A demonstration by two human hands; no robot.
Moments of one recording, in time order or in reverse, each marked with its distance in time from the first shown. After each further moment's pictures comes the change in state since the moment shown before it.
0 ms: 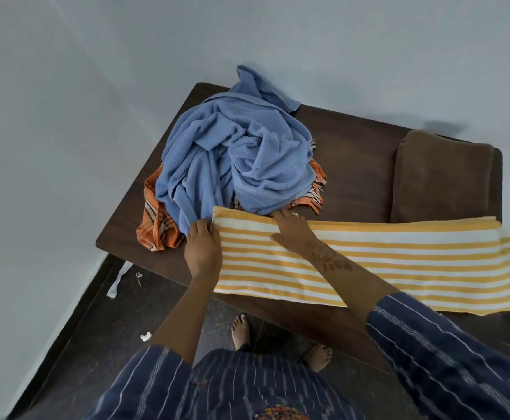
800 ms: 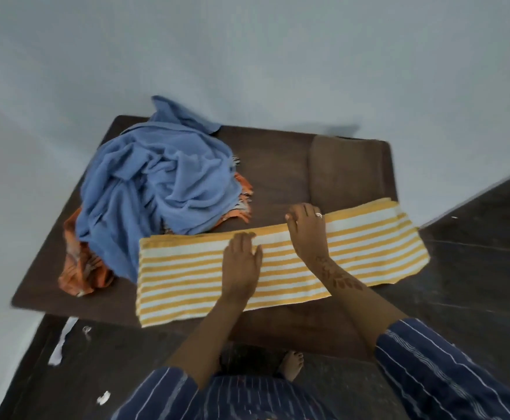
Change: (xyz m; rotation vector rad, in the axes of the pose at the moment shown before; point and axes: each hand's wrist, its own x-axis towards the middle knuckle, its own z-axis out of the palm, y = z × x) left_hand -0.096 0.130 0.080 -0.011 -0.157 0.662; right_hand -0.108 0.111 -0.041 0.158 0.767 0.309
